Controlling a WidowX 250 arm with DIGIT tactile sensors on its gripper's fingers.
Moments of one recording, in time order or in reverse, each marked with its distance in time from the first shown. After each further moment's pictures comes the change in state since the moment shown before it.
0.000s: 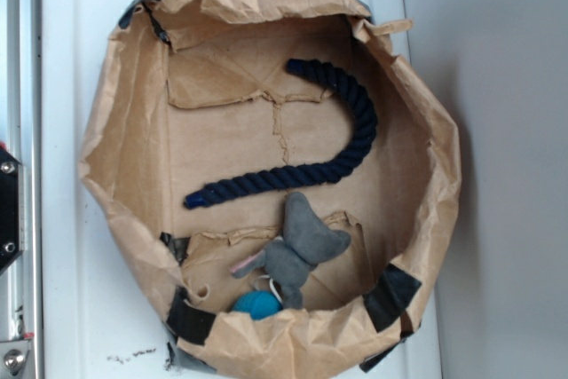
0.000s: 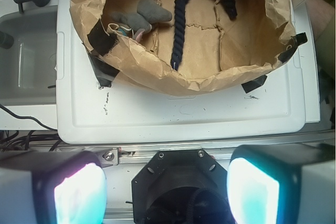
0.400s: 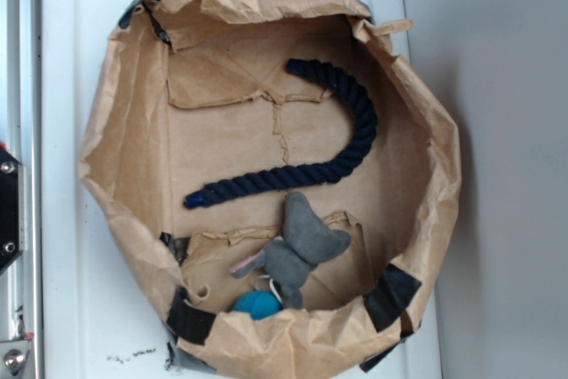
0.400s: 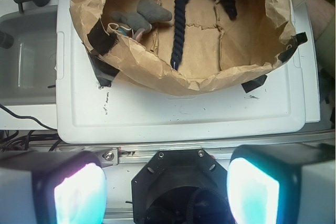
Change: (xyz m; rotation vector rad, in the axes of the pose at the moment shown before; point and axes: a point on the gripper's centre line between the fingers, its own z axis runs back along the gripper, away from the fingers) arm -0.001 0.000 -0.004 0.002 0.009 0.000
